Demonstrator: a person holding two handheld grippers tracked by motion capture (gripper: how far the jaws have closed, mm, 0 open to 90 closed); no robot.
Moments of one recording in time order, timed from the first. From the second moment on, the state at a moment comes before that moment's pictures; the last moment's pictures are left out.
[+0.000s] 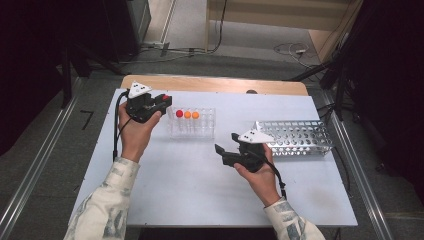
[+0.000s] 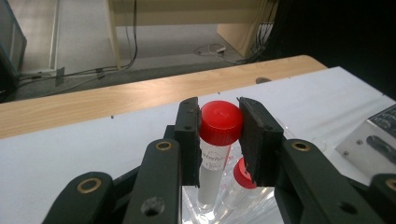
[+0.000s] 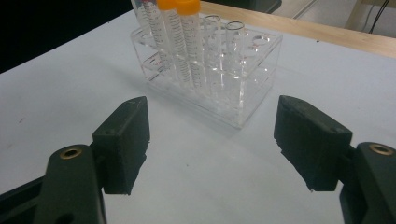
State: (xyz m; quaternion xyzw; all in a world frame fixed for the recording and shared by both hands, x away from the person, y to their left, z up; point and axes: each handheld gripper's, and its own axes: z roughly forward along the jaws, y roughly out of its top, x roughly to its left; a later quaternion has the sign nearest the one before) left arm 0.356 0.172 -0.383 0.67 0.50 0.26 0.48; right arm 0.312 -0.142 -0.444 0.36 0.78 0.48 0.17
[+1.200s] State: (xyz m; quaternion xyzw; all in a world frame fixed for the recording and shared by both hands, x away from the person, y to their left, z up) left arm 0.315 0.170 -0.415 0.66 0.52 0.23 0.50; right arm 0.312 -0.144 -0.446 0.37 0.78 0.47 0.17
